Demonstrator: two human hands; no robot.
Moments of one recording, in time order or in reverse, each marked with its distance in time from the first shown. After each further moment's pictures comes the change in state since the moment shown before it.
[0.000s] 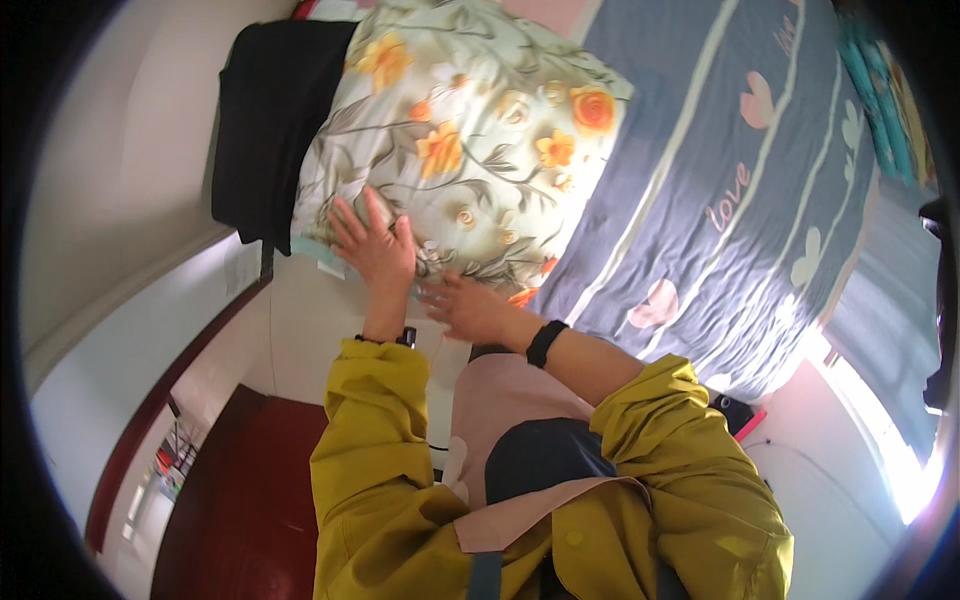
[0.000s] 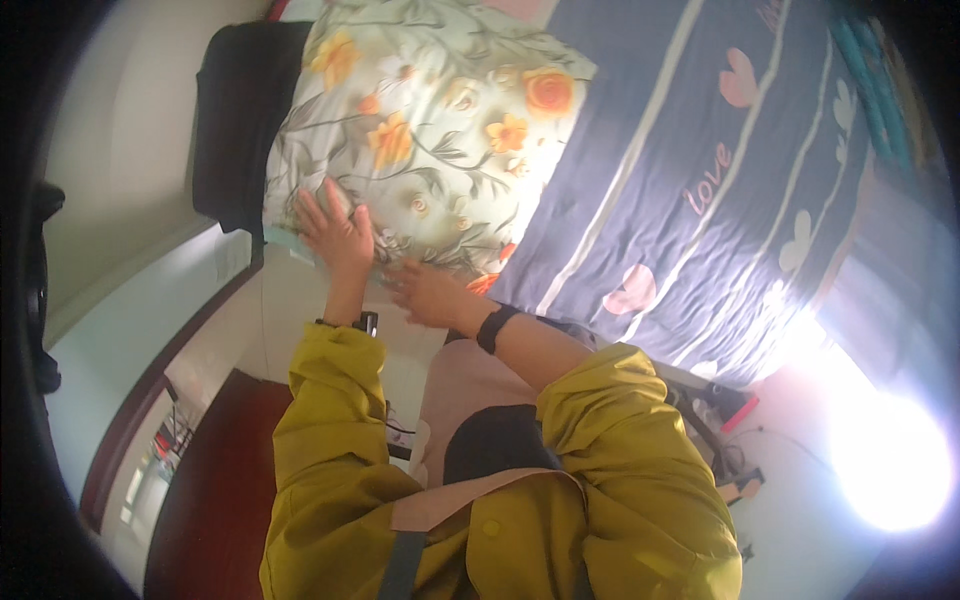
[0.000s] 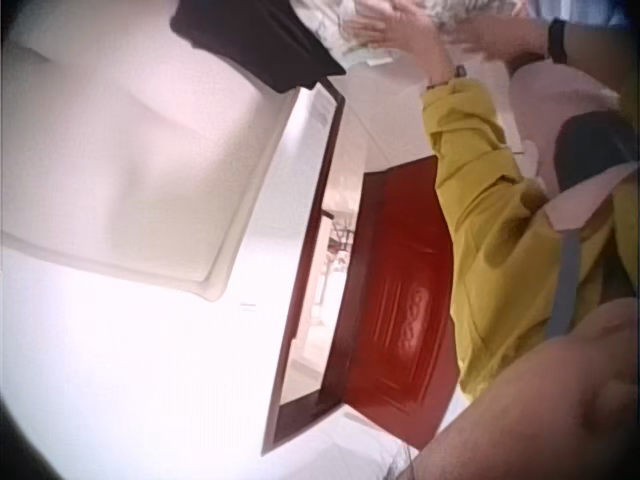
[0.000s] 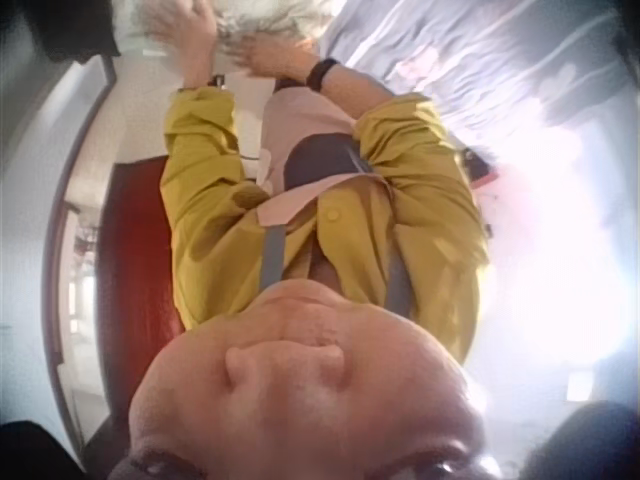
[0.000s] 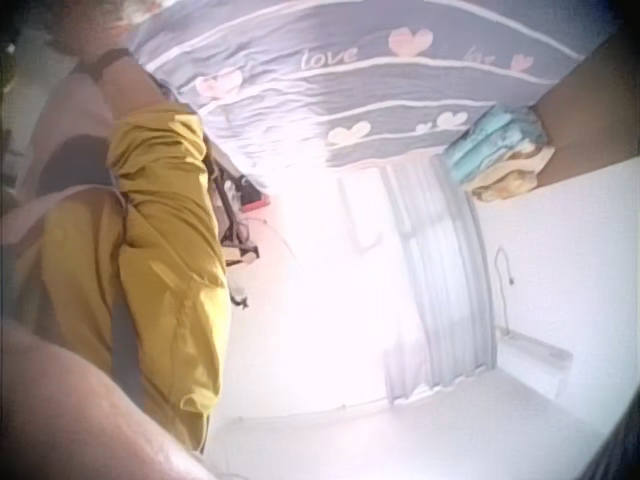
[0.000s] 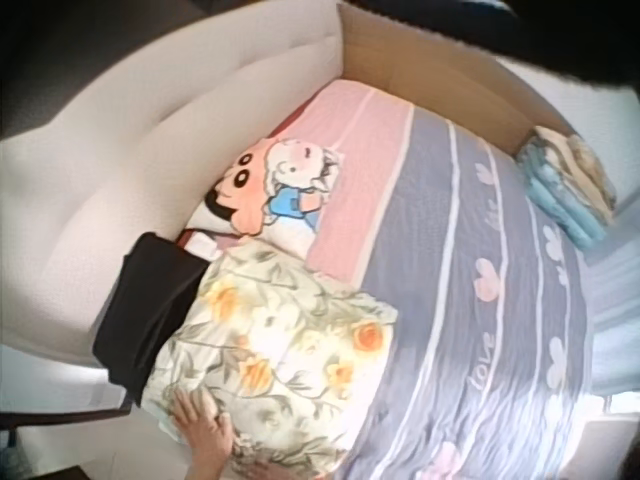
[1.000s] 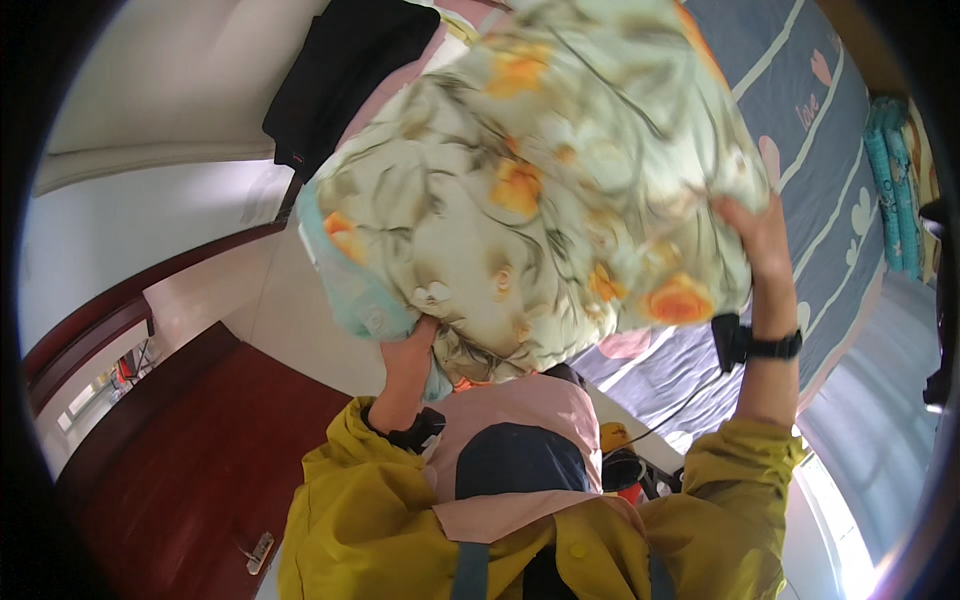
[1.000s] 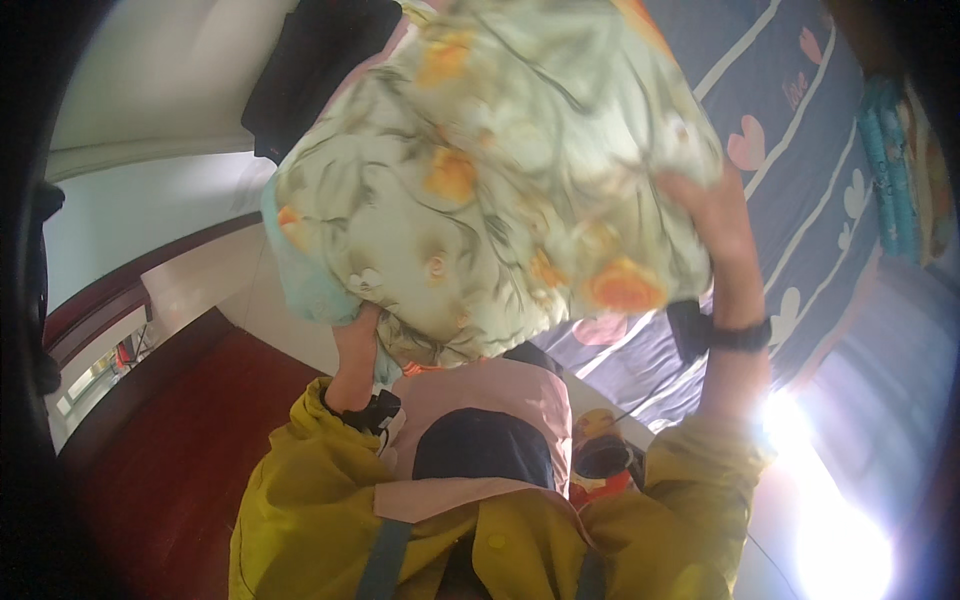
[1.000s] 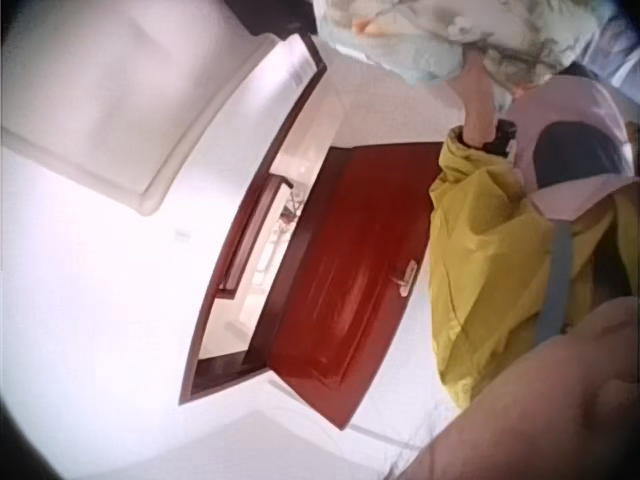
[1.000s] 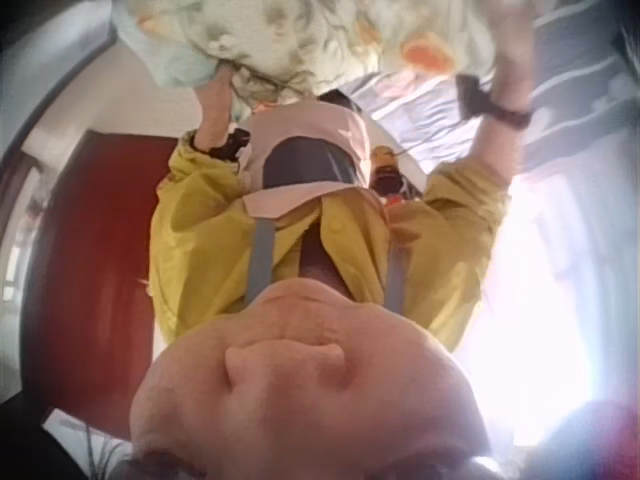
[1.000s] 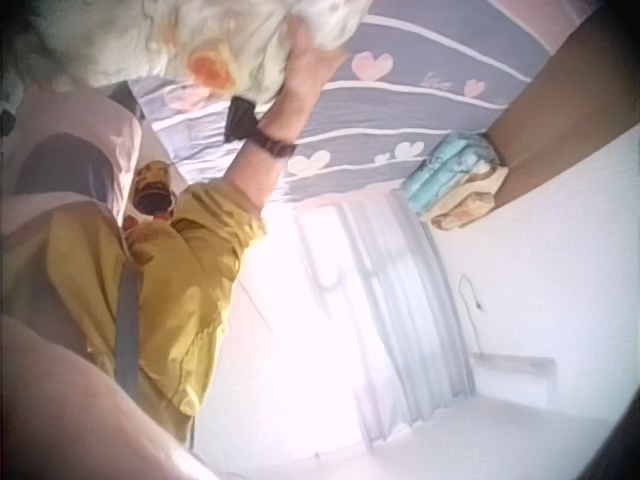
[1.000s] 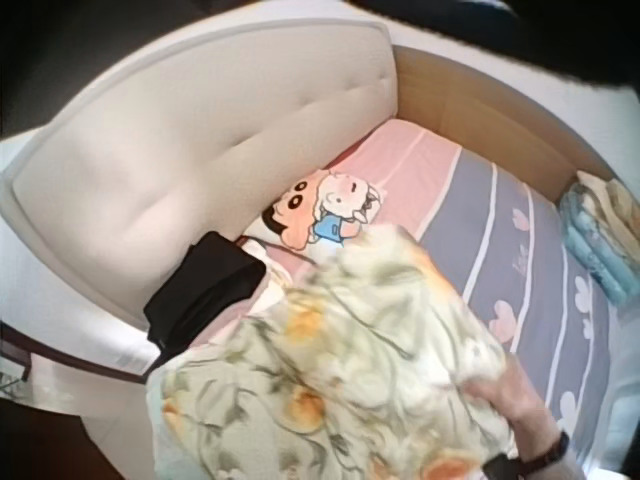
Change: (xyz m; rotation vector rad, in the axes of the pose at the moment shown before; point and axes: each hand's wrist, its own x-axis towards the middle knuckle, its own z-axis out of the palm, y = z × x) left_hand -0.170 0.088 -0.120 -1.476 -0.019 -0.650; right_hand -0.175 0.010 -0.334 0.520 0.752 0.663
